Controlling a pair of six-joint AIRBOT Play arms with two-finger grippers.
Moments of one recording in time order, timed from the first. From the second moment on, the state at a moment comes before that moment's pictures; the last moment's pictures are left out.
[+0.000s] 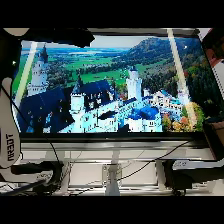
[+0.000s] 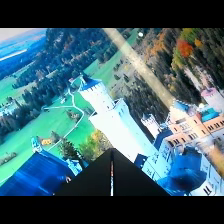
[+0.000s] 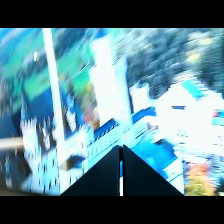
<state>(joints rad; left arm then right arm) -0.31 -1.48 2.01 1.09 -1.17 -1.33 -0.62 -1.55 2.07 -0.83 1.77 1.47</state>
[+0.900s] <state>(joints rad) -0.31 -1.48 2.01 1.09 -1.17 -1.33 -0.01 -0.99 1.36 -1.54 1.74 1.57</state>
